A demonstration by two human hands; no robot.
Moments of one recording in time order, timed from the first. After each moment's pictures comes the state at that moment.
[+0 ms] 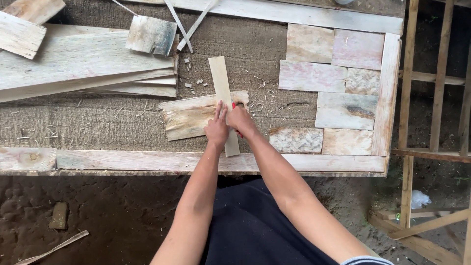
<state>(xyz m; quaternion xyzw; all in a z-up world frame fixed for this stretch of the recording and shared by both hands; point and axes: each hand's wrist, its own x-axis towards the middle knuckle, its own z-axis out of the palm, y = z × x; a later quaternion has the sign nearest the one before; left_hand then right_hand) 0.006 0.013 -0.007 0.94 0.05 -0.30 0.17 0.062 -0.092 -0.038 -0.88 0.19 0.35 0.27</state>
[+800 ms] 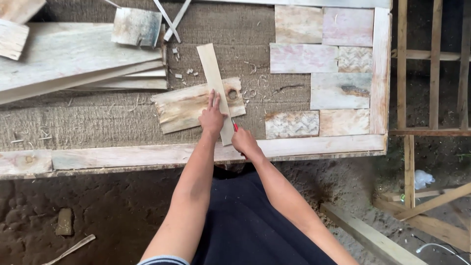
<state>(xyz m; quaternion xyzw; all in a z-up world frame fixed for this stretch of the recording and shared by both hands) 0.003 0.013 -0.018 0.94 0.04 -0.30 0.17 -0.082 -0.103 0.024 -0.85 0.19 0.38 0.31</state>
